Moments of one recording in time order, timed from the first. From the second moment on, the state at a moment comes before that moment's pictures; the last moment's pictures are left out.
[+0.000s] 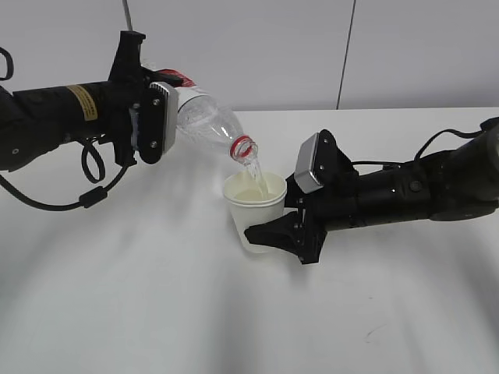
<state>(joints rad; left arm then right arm) -0.29 1.85 -1.02 0.60 -0.53 1.16 0.19 2.09 -1.01 -1.34 -0.90 0.54</state>
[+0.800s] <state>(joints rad) -0.29 1.85 -1.02 0.53 -0.53 1.11 0.19 2.09 -1.04 -1.34 -0.90 0.52</state>
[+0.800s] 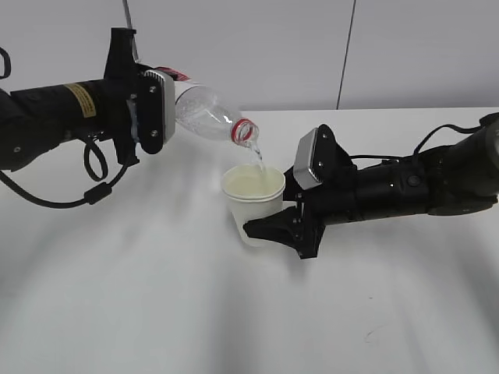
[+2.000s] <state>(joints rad) -0.29 2.03 -0.87 0.44 -0.98 -0.13 0.19 2.11 -1.04 -0.47 -0.89 0.09</state>
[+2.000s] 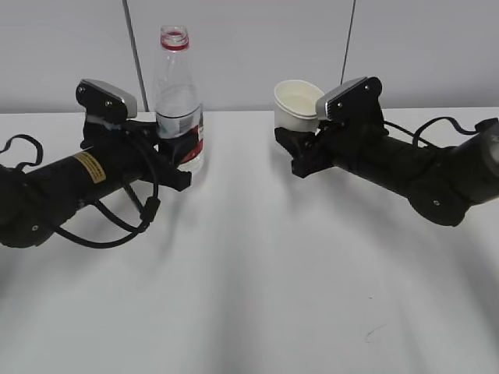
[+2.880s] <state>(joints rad) -0.29 2.20 -0.87 0.60 -1.14 -0.25 0.18 2.33 -1.04 -0.39 -1.04 0.01</state>
